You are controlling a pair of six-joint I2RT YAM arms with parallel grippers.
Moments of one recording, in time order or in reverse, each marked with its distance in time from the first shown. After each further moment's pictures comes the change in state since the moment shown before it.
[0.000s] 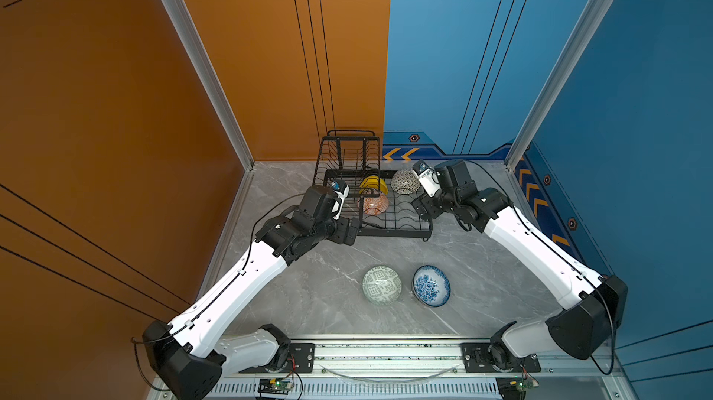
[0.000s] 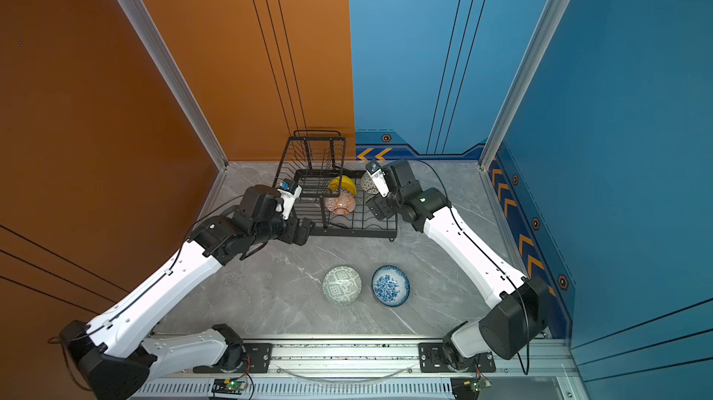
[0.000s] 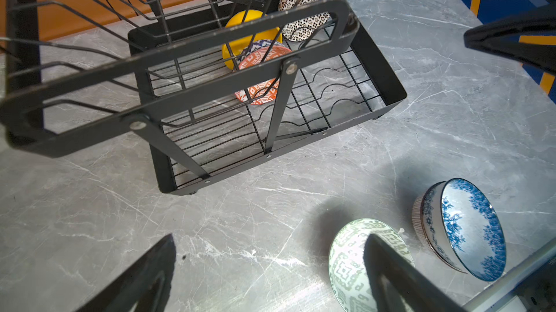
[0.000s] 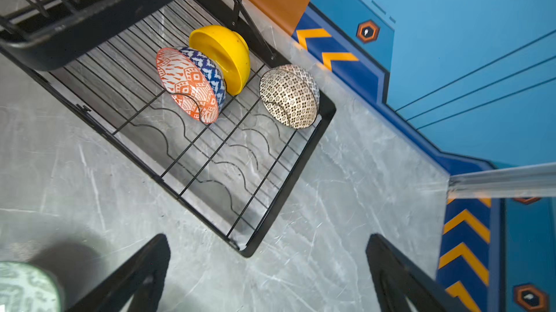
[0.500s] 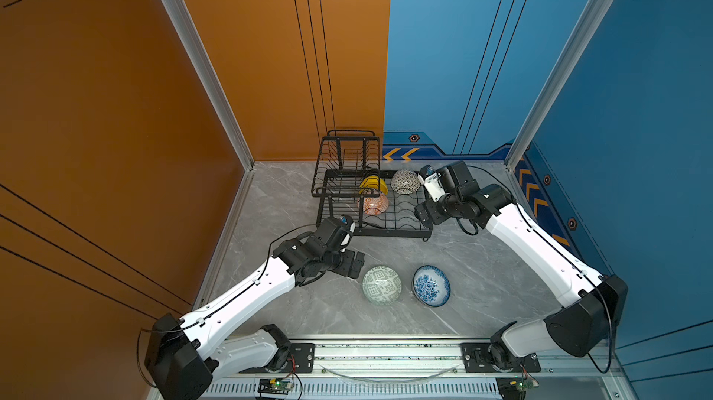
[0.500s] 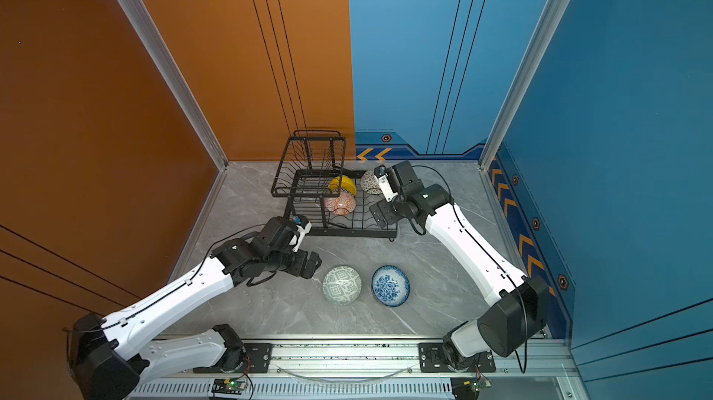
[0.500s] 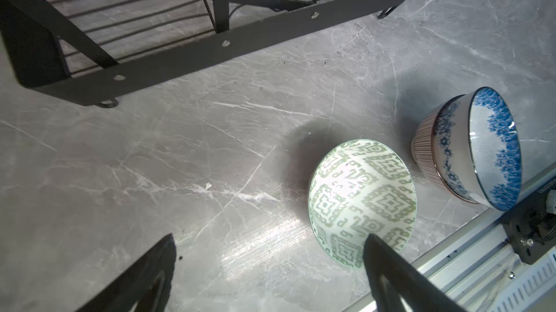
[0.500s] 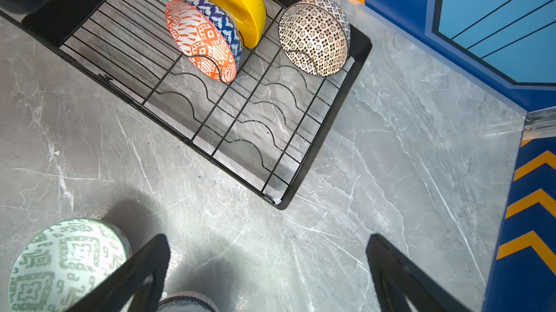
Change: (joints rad) left arm -0.114 -0.024 -0.313 0.063 0.098 -0.175; right arm -0.012 0.016 0.014 -0.151 -0.067 0.130
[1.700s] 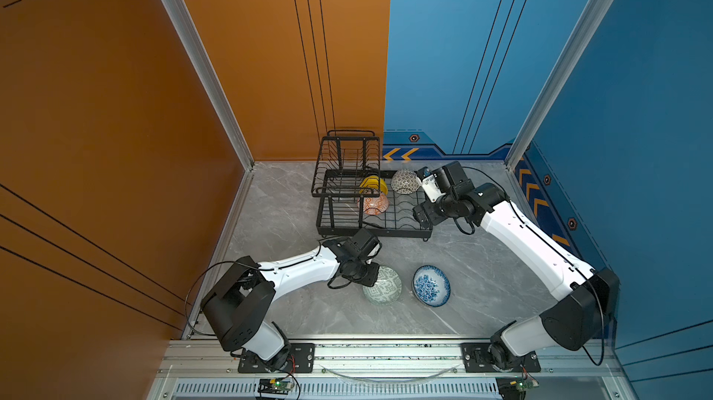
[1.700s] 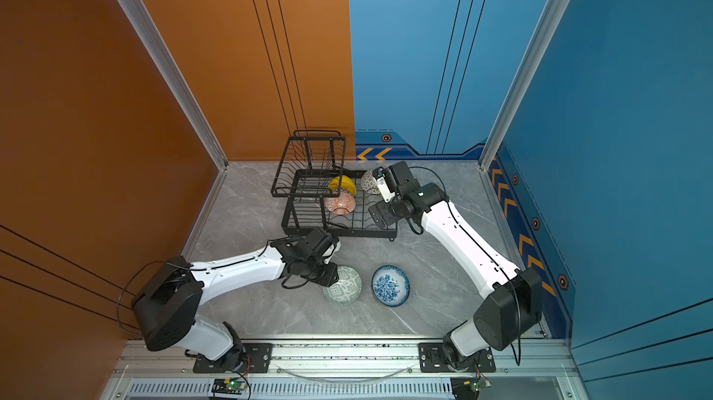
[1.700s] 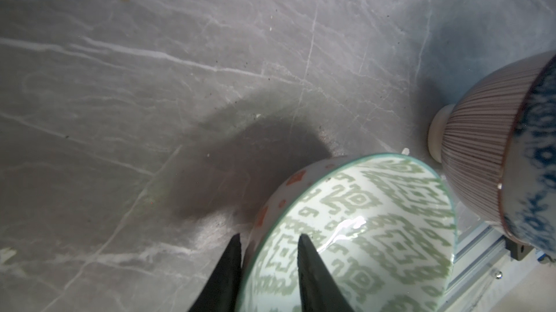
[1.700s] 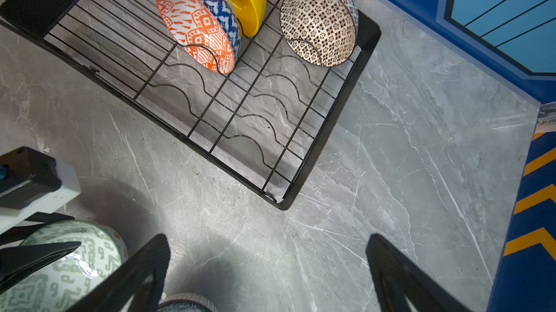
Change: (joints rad) left arm -0.095 0.400 -0.008 0.216 0.157 -0.108; right arm -0.002 0.035 0.000 -0.001 0.001 0.004
